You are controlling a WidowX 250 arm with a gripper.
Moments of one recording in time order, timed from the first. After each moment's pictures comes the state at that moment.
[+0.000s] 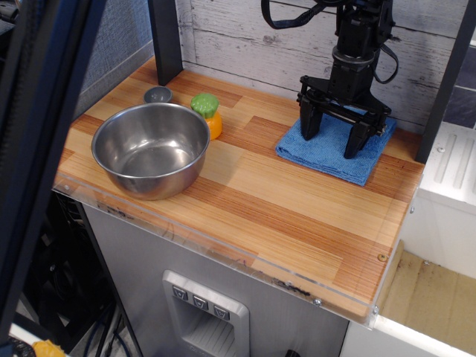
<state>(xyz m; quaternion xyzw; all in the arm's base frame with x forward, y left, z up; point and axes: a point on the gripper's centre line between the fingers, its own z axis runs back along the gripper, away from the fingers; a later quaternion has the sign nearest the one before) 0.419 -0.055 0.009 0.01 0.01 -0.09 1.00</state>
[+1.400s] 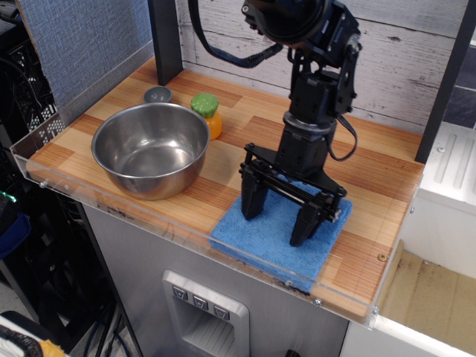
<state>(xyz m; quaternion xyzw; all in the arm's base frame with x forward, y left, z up) 0.280 -0.051 0.014 0.02 0.15 -0.09 0.98</state>
